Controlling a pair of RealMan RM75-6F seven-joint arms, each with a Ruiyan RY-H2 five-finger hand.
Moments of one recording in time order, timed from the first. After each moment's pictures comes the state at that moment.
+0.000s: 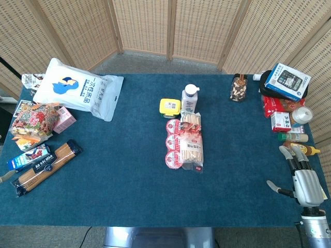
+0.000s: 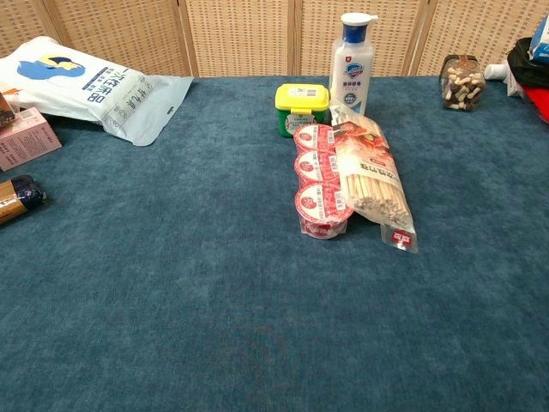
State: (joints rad) left arm -0.07 -0.90 -0.10 -1.67 1.44 1.47 -0.36; right arm 0.10 -1.28 0.06 -1.35 -1.57 1.57 0.32
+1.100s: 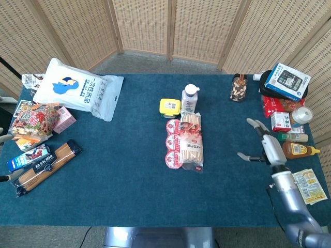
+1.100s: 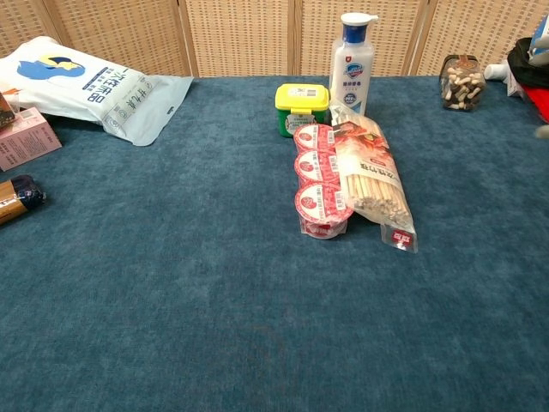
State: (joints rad) left arm -0.12 -0.89 -0.10 -1.70 1.40 1.37 -0.36; right arm 0.42 -1.37 0.21 -1.27 -1.42 1.12 0.61
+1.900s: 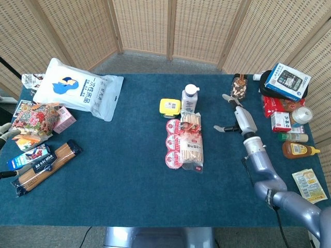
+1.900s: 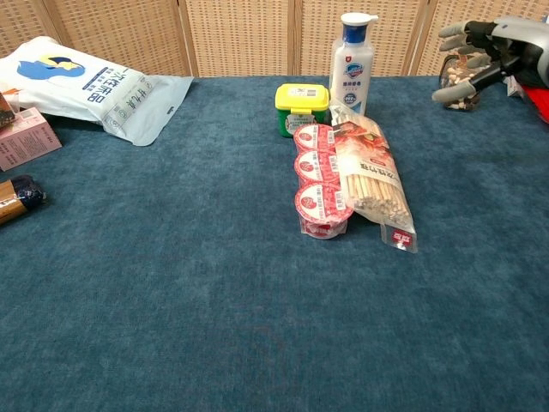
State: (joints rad) left arm -0.15 -0.87 -0.12 -1.79 1.36 1.34 -0.28; right arm 0.73 -1.58 0.36 -0.95 -1.24 0.79 0.61
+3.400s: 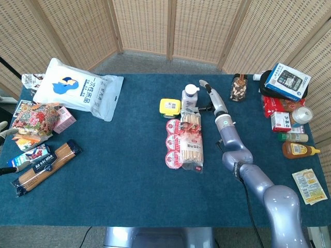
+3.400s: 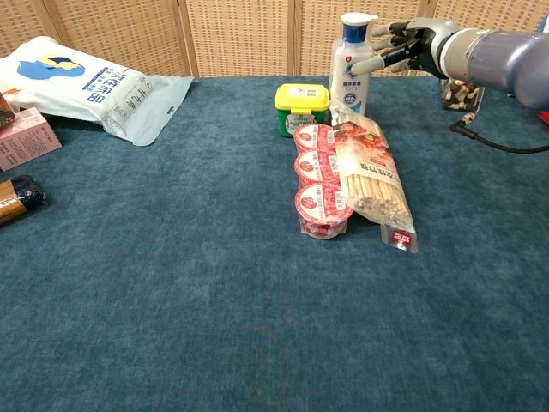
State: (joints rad) left arm -0.18 -0.91 -0.15 -1.81 1.23 1.32 -0.15; right arm 1.07 -1.85 0.48 -0.45 -1.15 0.45 0.92
